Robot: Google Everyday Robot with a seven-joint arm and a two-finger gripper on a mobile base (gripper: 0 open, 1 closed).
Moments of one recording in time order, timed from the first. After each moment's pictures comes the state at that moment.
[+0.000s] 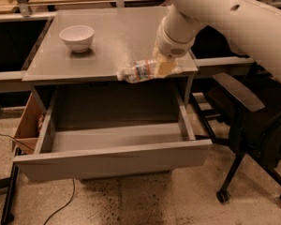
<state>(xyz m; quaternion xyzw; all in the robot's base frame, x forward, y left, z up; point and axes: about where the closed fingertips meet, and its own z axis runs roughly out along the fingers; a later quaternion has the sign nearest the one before) 0.645 -0.067 0.895 -0.72 0.65 -0.09 0.24</state>
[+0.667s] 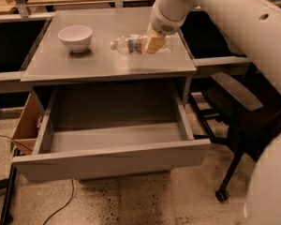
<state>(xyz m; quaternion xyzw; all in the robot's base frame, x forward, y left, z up) 0.723 -0.045 0.936 -0.66 0.68 -0.08 0.31</state>
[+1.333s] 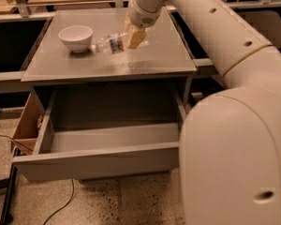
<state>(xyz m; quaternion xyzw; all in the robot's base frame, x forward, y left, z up) 0.762 0.018 0.931 -0.75 0.59 -0.06 0.29</state>
